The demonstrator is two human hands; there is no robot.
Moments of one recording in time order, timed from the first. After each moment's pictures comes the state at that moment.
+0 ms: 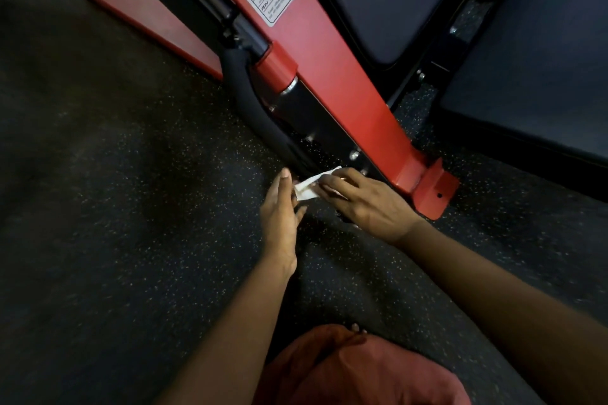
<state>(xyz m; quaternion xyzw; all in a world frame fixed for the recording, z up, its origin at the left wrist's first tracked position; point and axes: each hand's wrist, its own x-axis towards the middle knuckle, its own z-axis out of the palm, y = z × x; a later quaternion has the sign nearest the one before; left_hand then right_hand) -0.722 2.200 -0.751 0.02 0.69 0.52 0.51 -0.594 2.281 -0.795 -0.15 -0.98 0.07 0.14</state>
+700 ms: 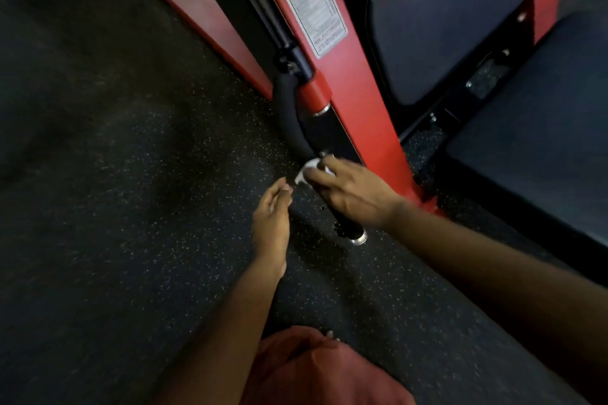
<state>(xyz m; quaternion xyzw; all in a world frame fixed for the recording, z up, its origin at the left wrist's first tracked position) -0.737 2.188 -0.716 0.00 0.74 0.51 0.45 -0.639 2.311 -0.722 -0.01 -1.00 -0.01 0.04</state>
